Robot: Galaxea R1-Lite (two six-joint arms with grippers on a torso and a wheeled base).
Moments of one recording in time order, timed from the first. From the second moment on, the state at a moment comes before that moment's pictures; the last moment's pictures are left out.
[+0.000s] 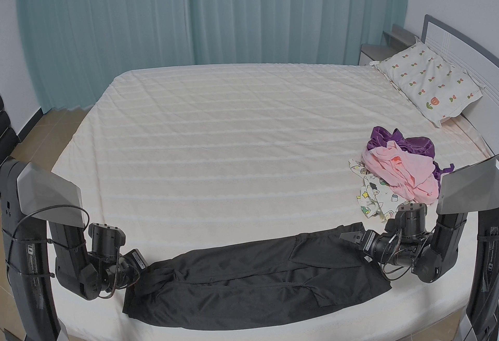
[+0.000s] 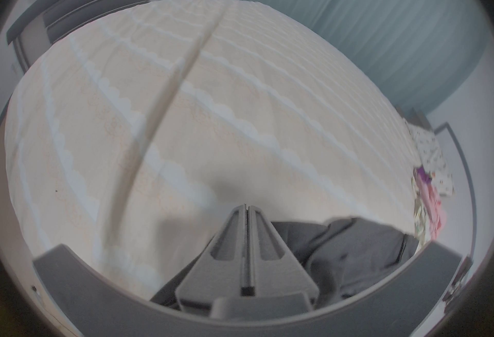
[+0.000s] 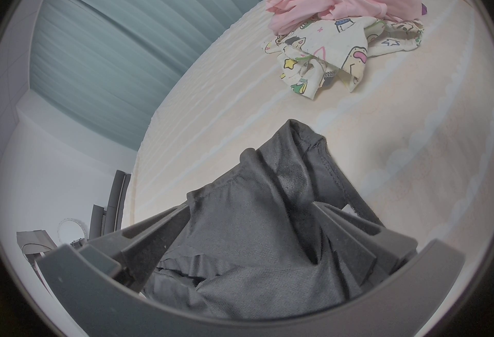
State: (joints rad) left arm -0.11 2.32 -0.29 -1.20 0.09 -0.71; right arm 0.22 2.31 -0.39 -1.29 0.19 0.70
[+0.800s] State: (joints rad) left arm 0.02 2.29 -0.35 -1.16 0.08 -0.82; right arm 0.22 2.33 -0.39 -1.29 0.19 0.70
